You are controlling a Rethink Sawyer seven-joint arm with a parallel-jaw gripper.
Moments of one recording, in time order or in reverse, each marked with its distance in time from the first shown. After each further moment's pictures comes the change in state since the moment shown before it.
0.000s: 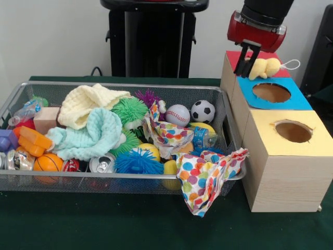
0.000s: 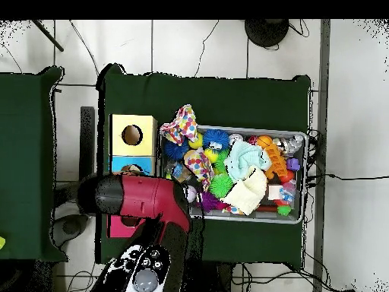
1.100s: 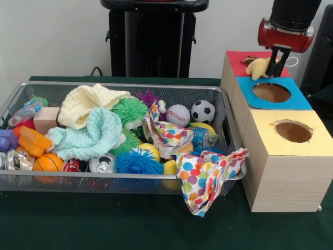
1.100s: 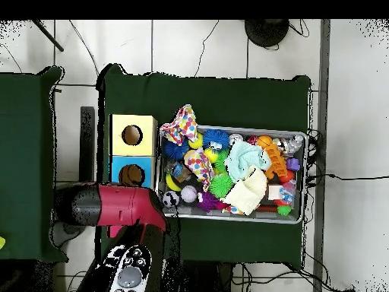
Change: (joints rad) arm 0.023 -0.025 0.125 0.076 0.037 -0.036 0.000
